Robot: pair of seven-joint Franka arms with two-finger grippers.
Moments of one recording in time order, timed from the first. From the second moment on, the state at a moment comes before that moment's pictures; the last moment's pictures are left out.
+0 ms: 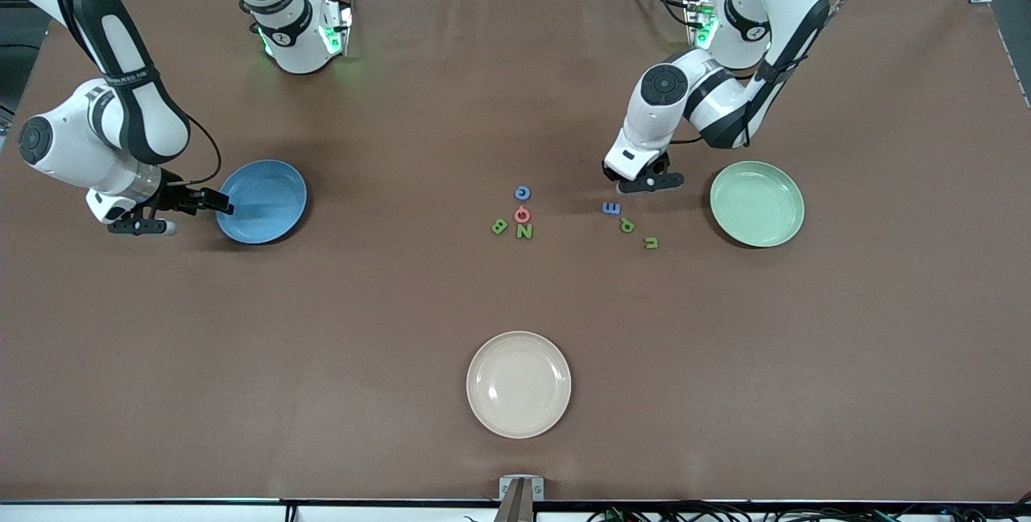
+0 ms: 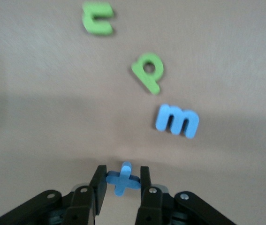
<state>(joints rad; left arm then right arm) -0.04 0.28 -0.57 -2.45 0.40 2.65 -1.07 -0.26 0.22 -0.04 -2.41 0.23 2.49 -0.42</state>
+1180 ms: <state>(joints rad) 0.37 0.09 -0.57 -2.59 0.40 2.60 -0.43 0.55 0.06 0.00 -2.42 0.43 2.53 0.87</state>
